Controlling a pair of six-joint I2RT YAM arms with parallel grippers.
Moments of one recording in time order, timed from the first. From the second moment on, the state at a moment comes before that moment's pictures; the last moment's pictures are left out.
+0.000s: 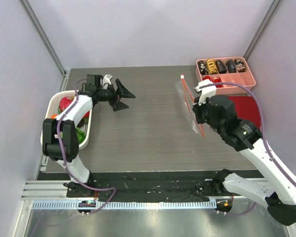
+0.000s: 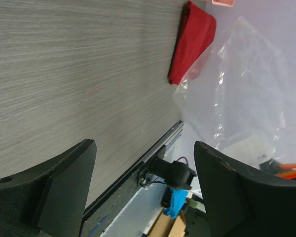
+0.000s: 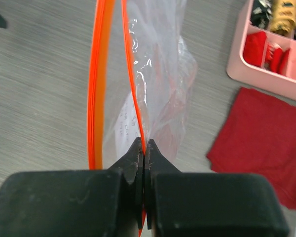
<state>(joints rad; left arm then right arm) -0.13 1.72 1.27 -0.32 0.82 -0.83 0.63 0.93 1.17 -0.68 0.26 0.03</state>
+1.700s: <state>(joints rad) -0.56 1.68 1.28 -0.23 0.48 -0.81 0.65 1.42 1.28 -0.42 0.11 0.28</state>
